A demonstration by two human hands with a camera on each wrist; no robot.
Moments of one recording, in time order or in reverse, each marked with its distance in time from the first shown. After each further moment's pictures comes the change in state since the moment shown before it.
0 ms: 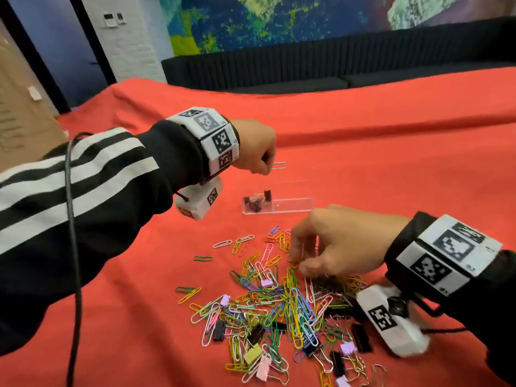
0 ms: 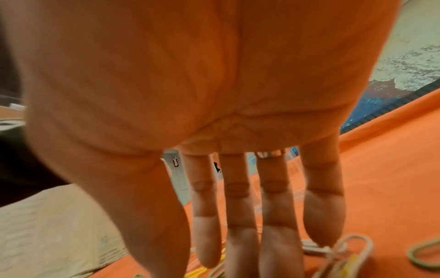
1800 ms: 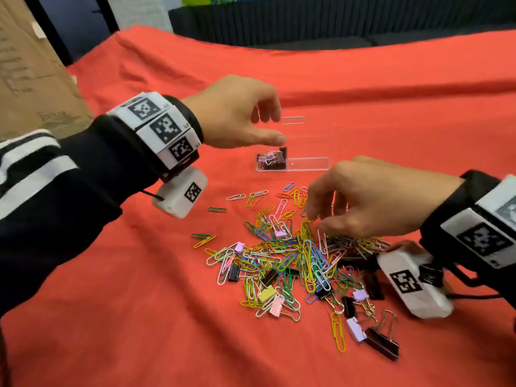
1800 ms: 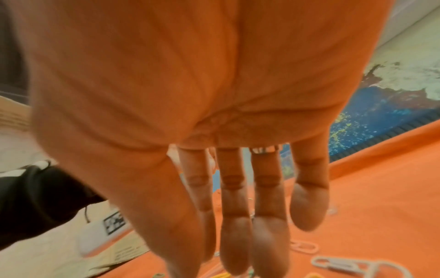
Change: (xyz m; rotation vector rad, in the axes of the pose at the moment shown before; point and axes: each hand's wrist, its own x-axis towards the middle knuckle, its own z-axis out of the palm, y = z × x) left_hand -0.071 -0.013 0.041 -0.292 0.372 0.097; right_hand -0.016 -0.014 -0.001 -0.085 0.067 -0.088
